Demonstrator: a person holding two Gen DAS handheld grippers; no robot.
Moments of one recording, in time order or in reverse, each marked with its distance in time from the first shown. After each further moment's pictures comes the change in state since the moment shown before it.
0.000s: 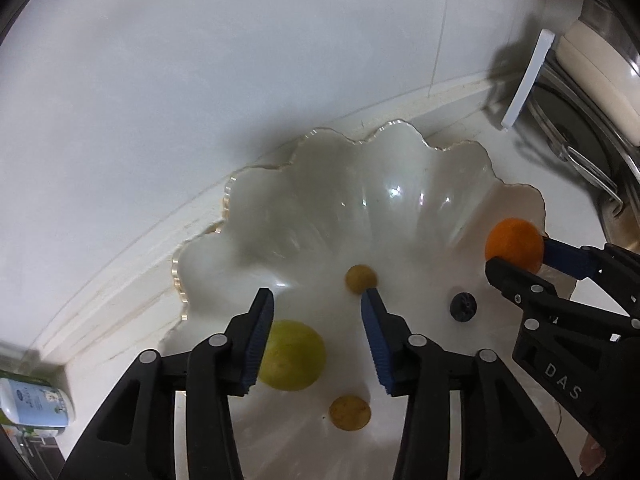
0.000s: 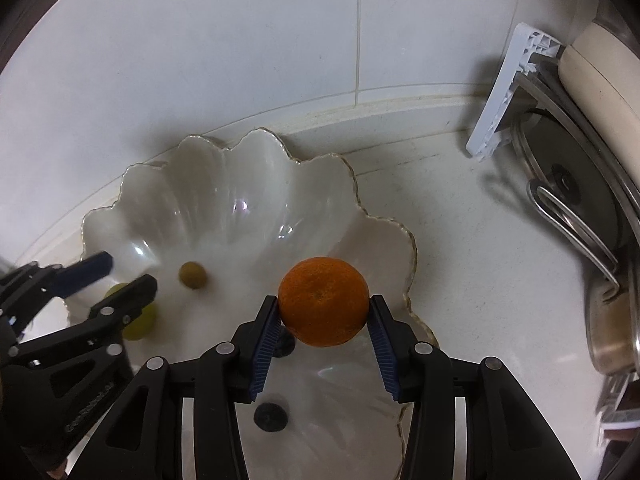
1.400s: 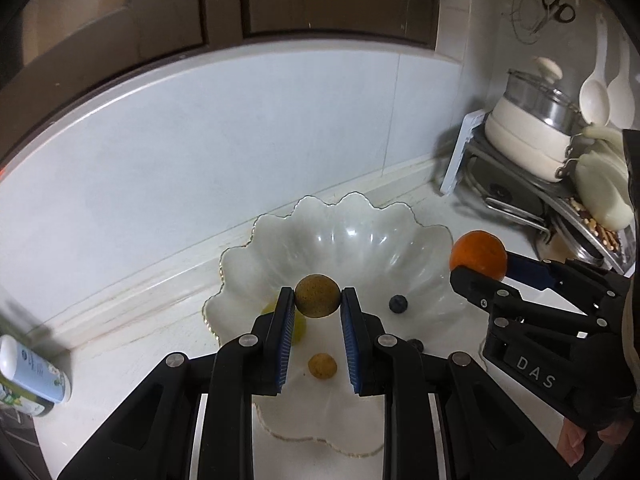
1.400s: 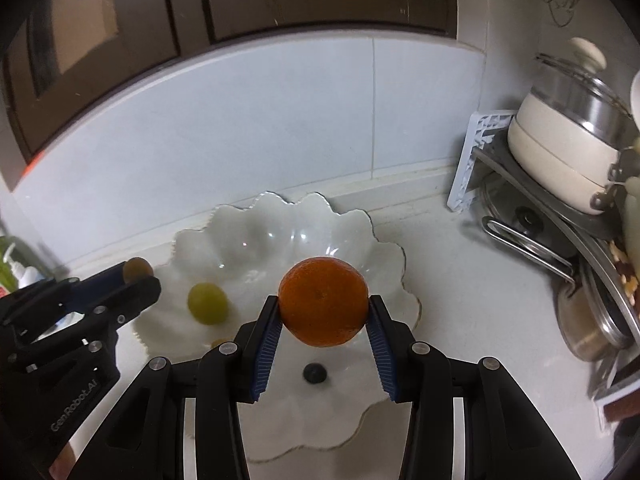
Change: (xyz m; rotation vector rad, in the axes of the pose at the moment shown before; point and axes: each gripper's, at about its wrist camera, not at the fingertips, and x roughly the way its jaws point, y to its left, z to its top) left arm -0.112 0.007 -0.057 -0.046 -0.293 -0.086; right arm -0.106 0.023 -0.049 -0.020 -0.272 0.046
